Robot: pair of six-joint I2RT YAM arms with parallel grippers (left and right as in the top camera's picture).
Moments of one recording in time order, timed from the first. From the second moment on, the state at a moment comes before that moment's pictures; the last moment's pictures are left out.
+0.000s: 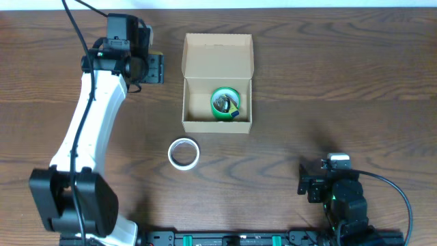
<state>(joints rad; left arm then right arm) -0.10 1.71 1.52 -0.84 0.04 -0.04 0.27 0.10 0.17 -0.71 0.19 0.16</state>
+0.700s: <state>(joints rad) -0.48 1.82 1.52 -0.84 0.07 -0.18 0.27 0.10 0.17 -0.71 0.19 0.16</state>
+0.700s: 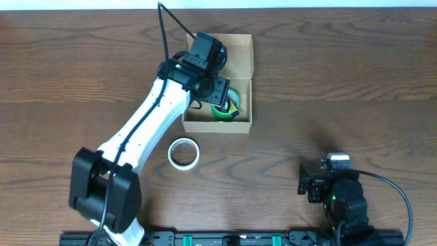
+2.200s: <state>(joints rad) -0.43 1.73 1.52 -0.85 0.02 -0.28 0.27 0.10 0.17 -0.71 0.19 0.16</state>
